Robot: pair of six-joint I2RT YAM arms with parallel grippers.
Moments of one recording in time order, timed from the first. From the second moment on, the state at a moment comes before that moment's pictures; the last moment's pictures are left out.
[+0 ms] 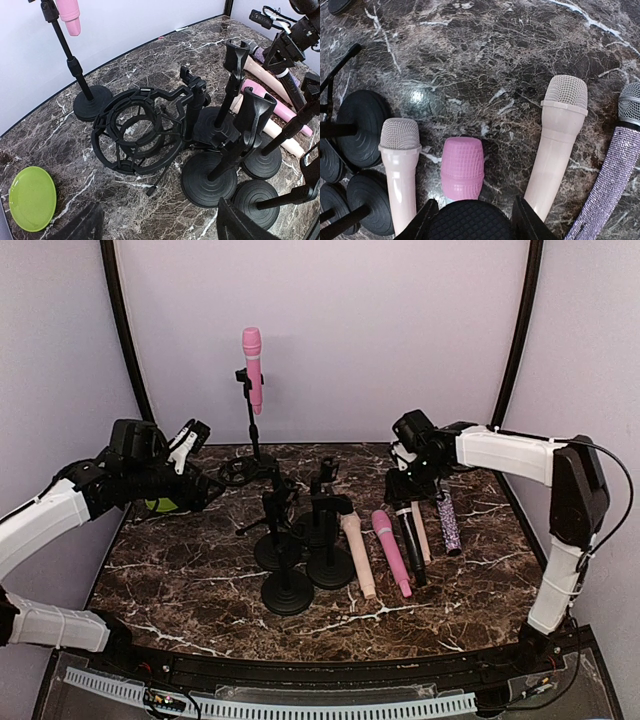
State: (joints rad) left arm -0.42 1.10 0.94 -0.43 0.17 0.15; right arm 0.57 1.83 1.47 -0.74 0.02 0.33
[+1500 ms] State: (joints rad) left arm -0.25 1.40 1.16 -0.12 0.44 -0.05; right arm 0.49 1.50 1.20 -0.29 -0.23 0.35
